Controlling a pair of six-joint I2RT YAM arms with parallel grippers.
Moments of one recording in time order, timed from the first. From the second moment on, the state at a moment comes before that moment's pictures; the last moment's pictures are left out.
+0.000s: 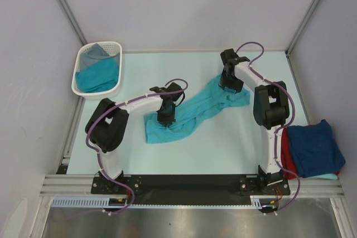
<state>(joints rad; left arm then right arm) -0.66 1.85 1.24 -0.77 -0.13 -0.58 0.27 2.17 1.78 -0.82 0.31 0.59</state>
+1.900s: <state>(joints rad) -0.79 1.90 1.28 -0.75 -0.10 -0.54 0.29 2.49 2.26 -0.91 0.16 0.59</state>
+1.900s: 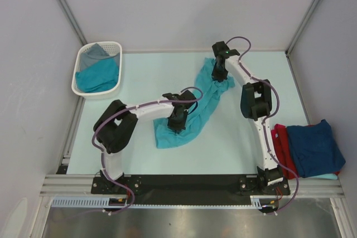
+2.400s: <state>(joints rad) -0.88 2.00 1.42 -0.75 0.06 -0.49 0.34 2.56 2.38 -0.91 0.00 0.54</state>
